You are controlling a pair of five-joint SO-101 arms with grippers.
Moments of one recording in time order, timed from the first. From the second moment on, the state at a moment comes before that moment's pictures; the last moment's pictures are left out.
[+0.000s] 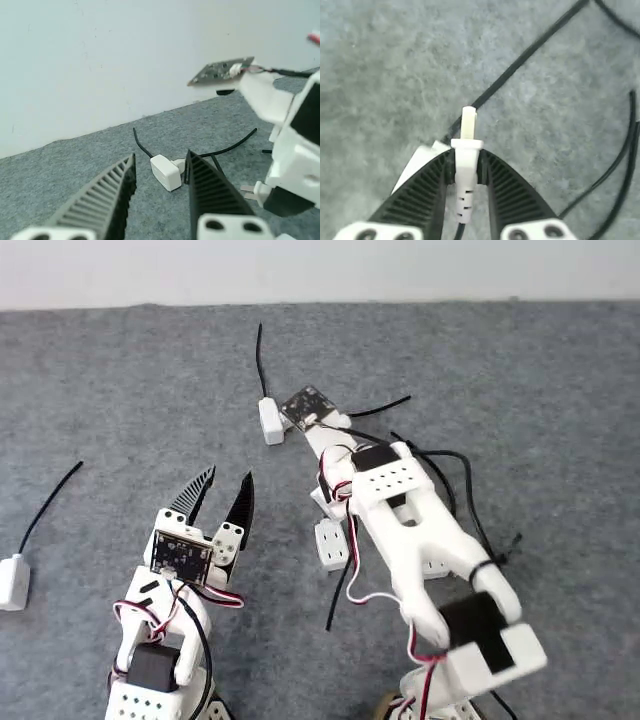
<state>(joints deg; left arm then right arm) 7.7 -102.5 96.7 26.0 -2.5 -24.4 1.1 21.5 55.5 20.4</state>
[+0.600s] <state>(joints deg) 7.9 -102.5 90.7 36.8 -2.5 -39.1 -25.3 21.5 68.5 24.4</state>
